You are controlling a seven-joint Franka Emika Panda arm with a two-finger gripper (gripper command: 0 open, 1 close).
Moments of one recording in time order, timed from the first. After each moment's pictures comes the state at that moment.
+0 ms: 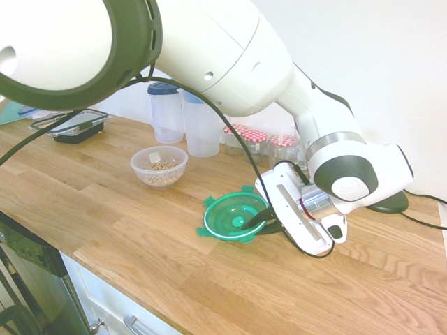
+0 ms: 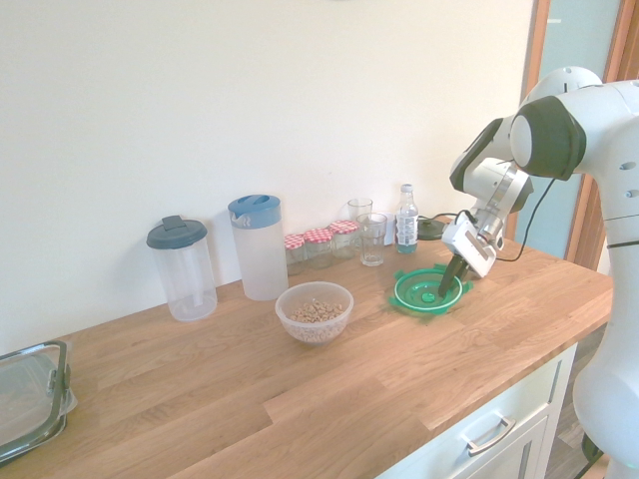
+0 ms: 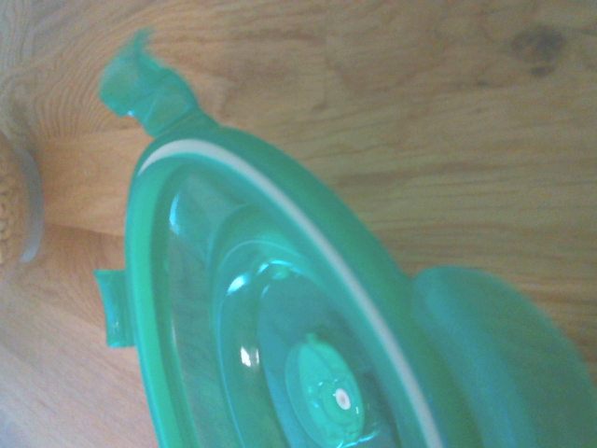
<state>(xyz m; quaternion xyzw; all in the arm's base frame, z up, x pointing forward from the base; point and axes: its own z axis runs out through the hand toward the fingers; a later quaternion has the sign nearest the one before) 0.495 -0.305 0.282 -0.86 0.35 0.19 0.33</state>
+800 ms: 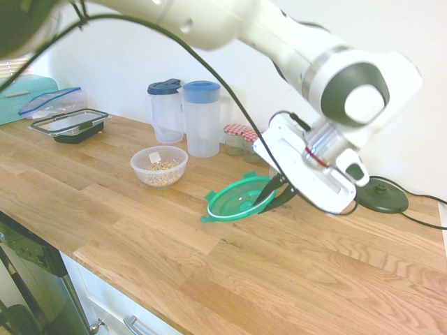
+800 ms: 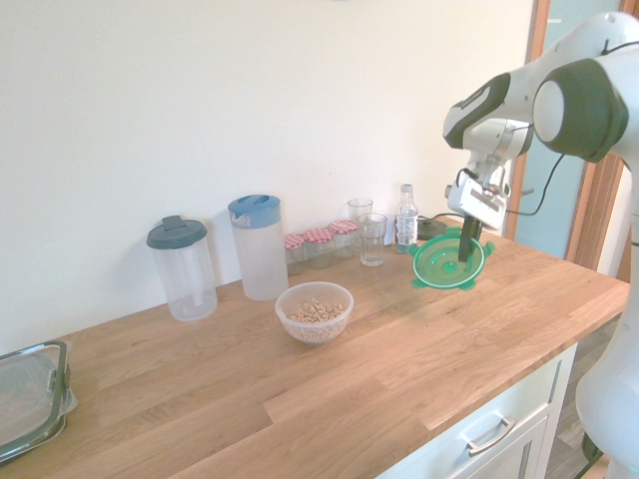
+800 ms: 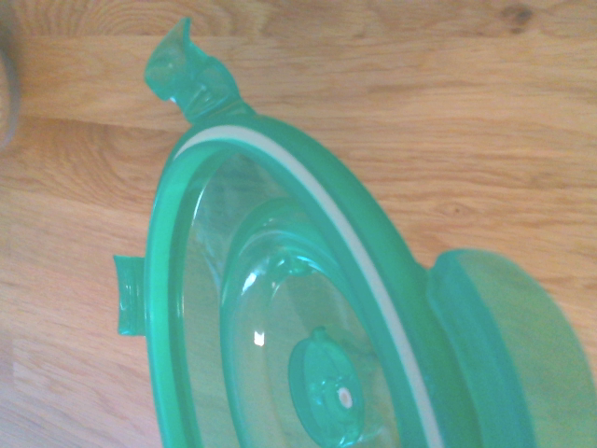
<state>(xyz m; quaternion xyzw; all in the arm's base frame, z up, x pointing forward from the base) 0.483 -0.291 0.450 -0.91 0.35 0.17 0.14</state>
